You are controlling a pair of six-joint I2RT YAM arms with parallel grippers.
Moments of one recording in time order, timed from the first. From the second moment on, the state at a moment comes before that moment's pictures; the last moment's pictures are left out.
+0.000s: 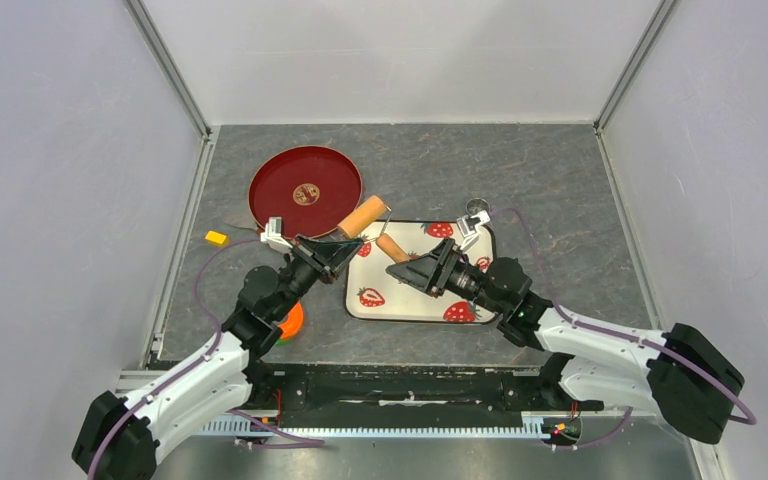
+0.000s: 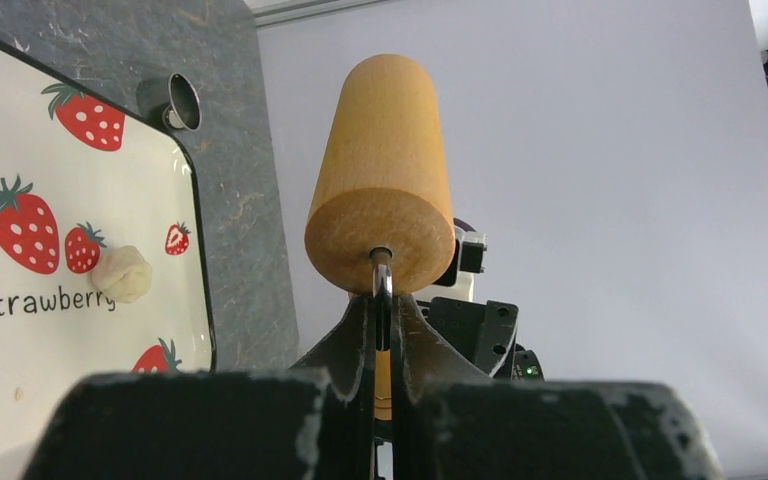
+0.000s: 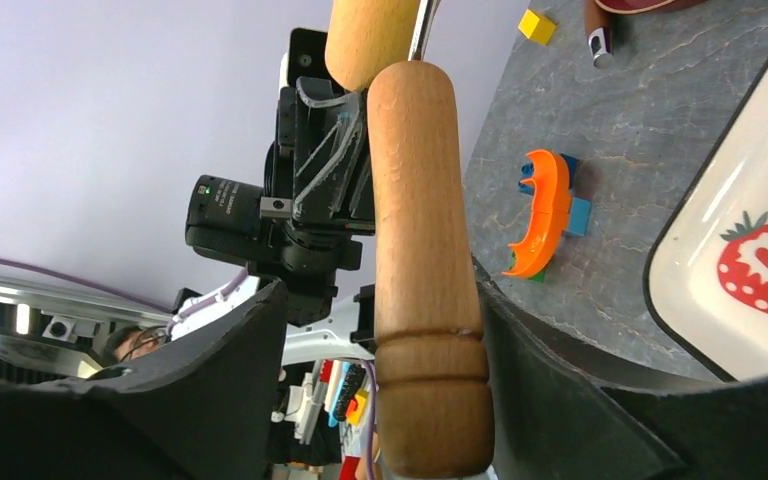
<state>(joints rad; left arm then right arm) -0.61 0.74 0.26 0.57 0.05 -1.40 0.87 1.06 0.38 0.72 -0.19 1.20</state>
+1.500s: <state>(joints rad) -0.61 0.67 0.23 0.50 -0.04 -1.45 0.80 1.27 0.49 0.83 -0.18 1.30</state>
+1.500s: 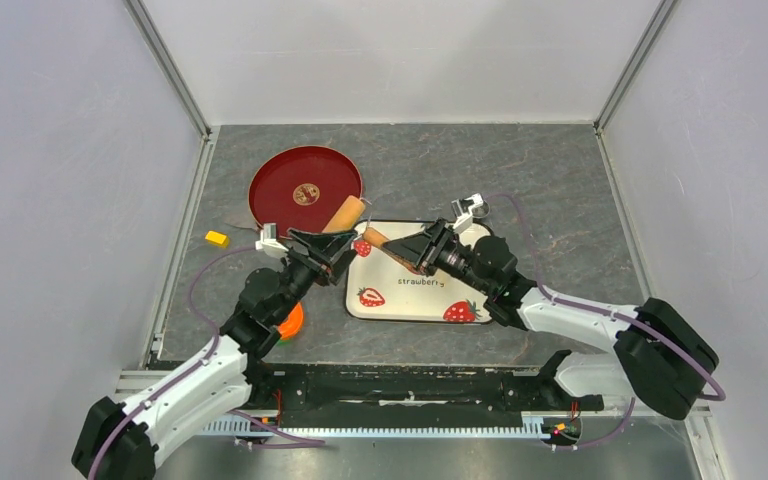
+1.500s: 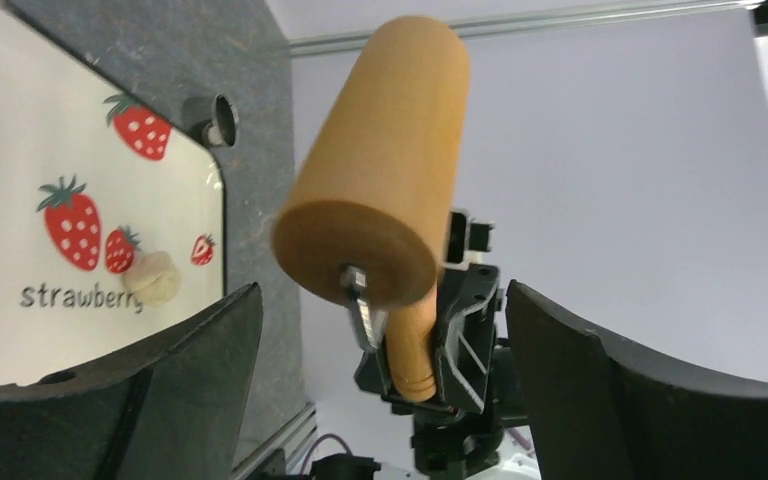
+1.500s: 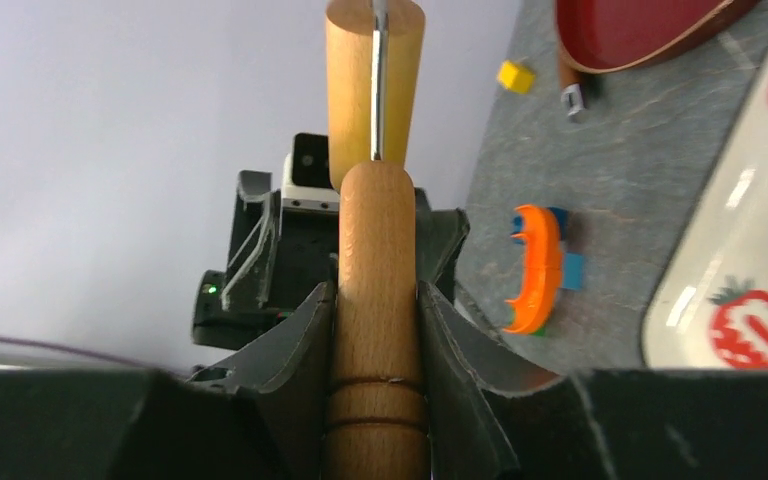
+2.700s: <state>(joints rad) -0.59 1.44 0.74 -0.46 0.10 -0.69 0.36 1.11 0.86 -0.45 -0.49 0.47</state>
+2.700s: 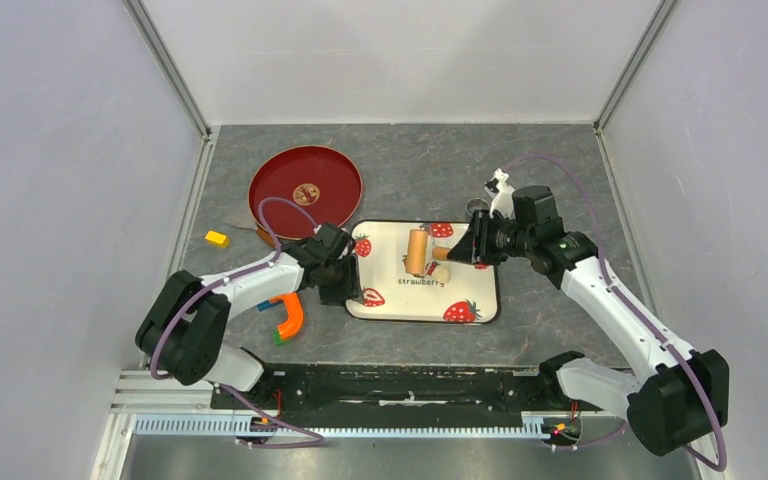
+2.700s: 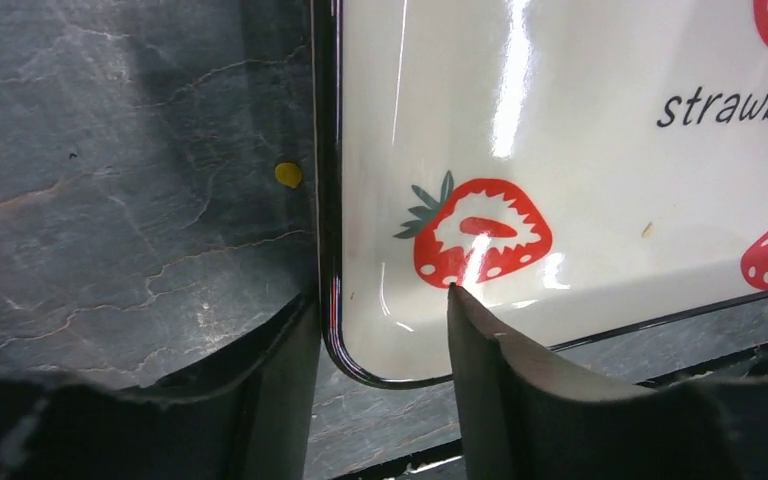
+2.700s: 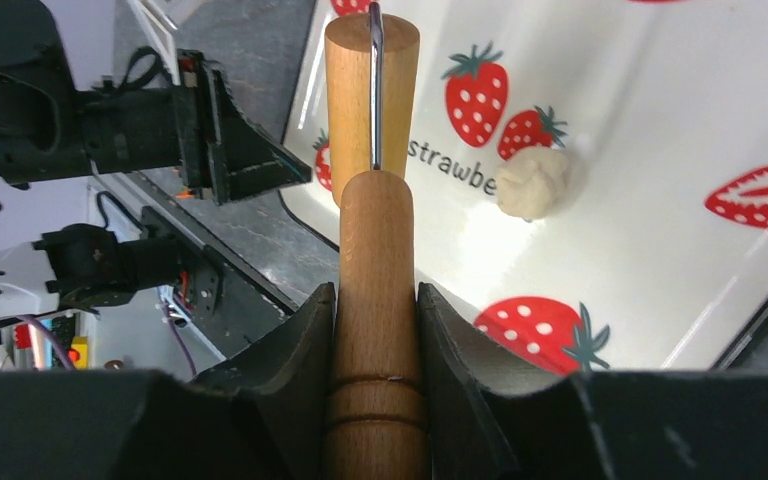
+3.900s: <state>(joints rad) -0.47 1.26 0.60 -0.53 0.15 -0.69 0.36 1.10 1.00 -0.75 -0.34 0.32</state>
